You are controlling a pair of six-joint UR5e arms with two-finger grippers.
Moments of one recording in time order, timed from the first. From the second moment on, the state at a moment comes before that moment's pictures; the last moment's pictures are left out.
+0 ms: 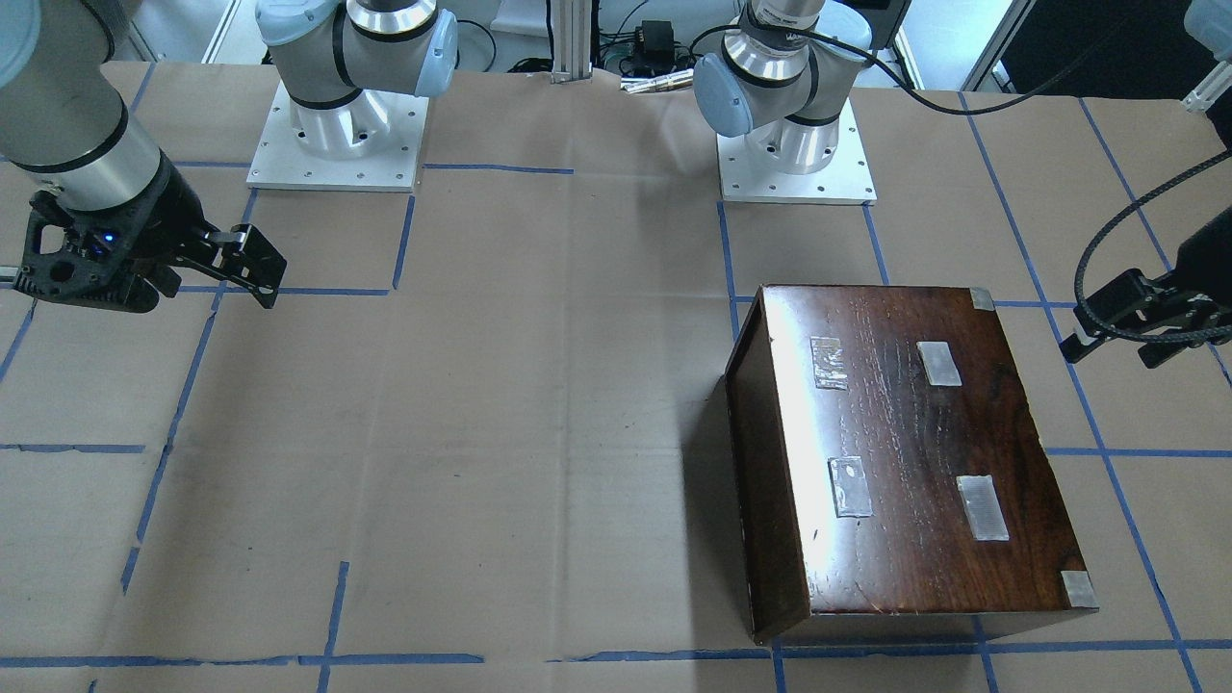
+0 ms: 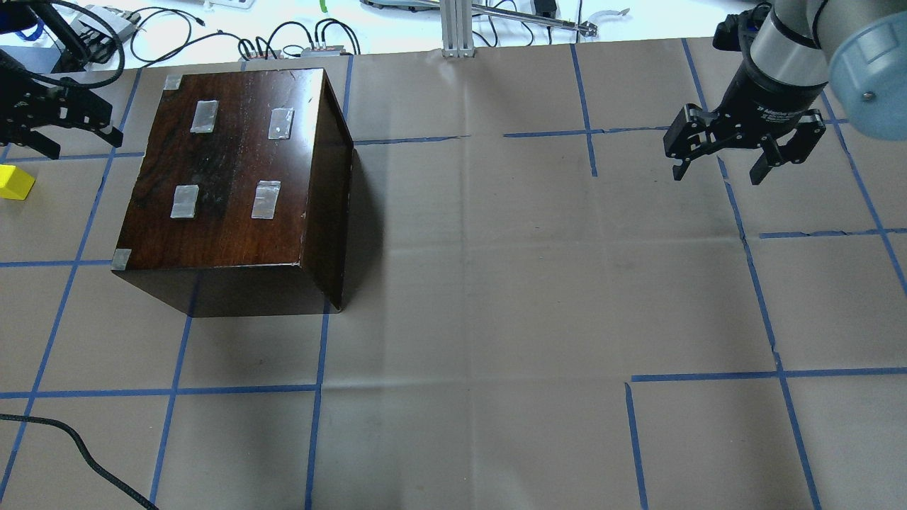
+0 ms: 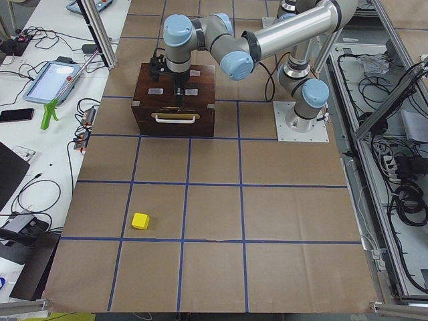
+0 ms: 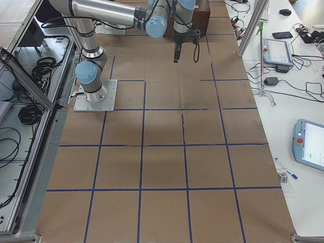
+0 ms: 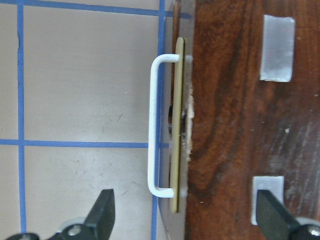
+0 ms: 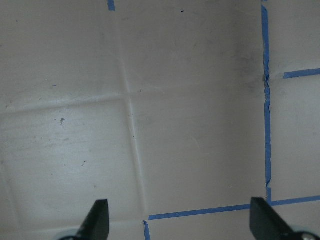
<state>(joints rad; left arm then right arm) -1.03 -1.75 -1.49 -1.49 1.39 0.52 1.43 -1.52 1.65 -1.63 -1.57 -0.03</state>
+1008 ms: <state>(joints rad) -0.95 -1.84 -1.51 -1.53 1.32 0.63 1.43 -1.52 1.65 -1.63 -1.57 -0.03</state>
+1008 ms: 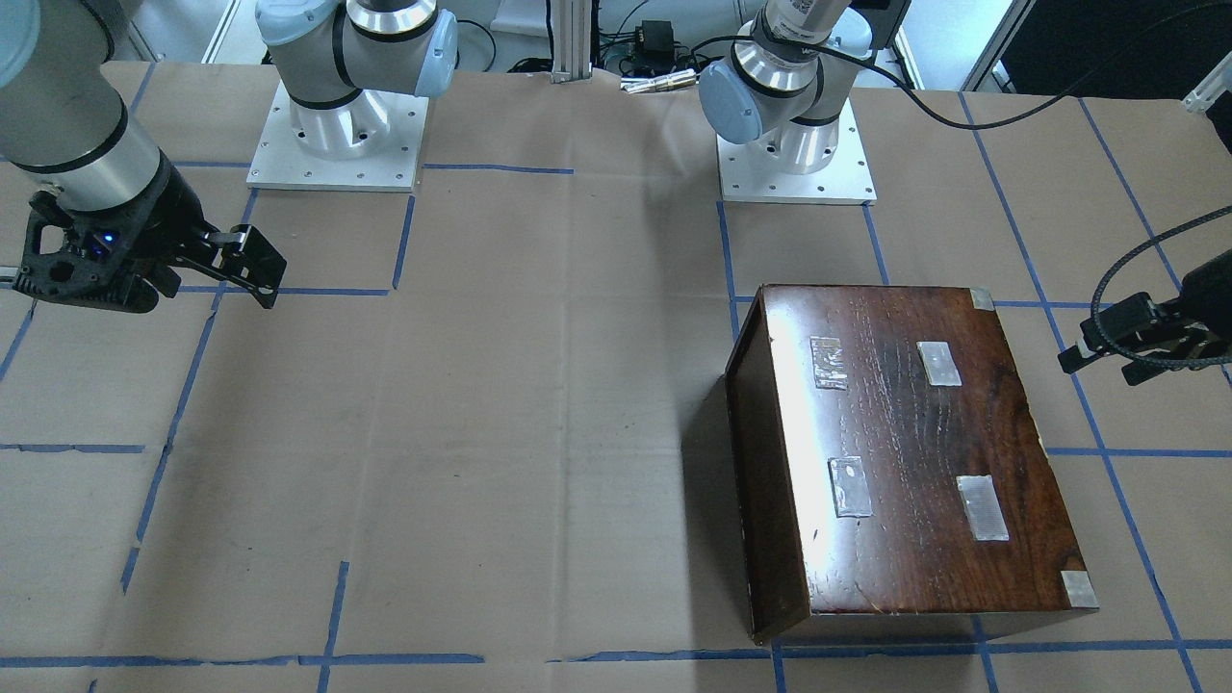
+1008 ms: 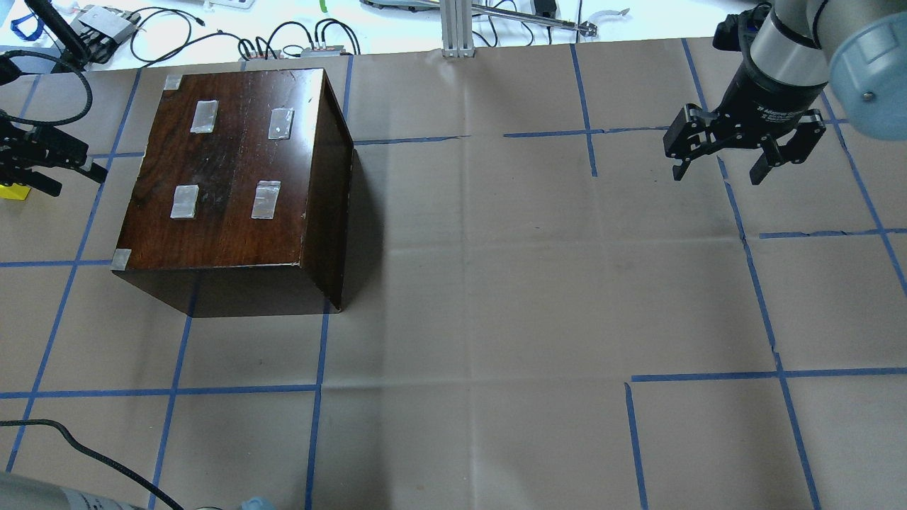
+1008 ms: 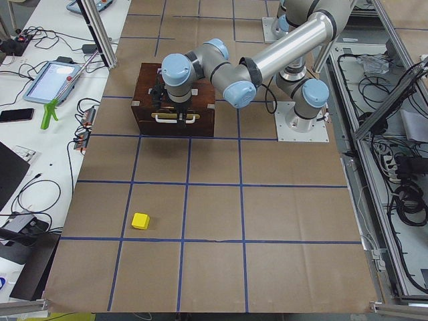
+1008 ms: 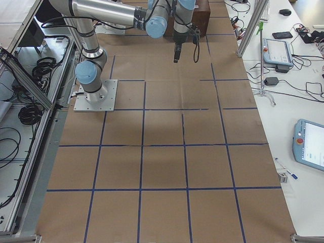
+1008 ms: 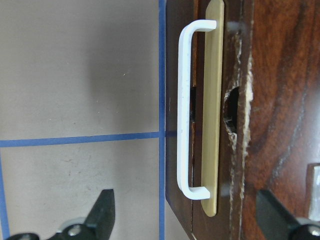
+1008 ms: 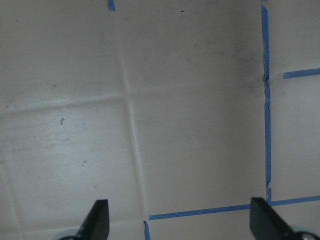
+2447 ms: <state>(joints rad) -0.97 -2.00 -1.53 -1.40 1.32 0.63 1.43 -1.52 1.65 -1.63 -1.57 -0.03</state>
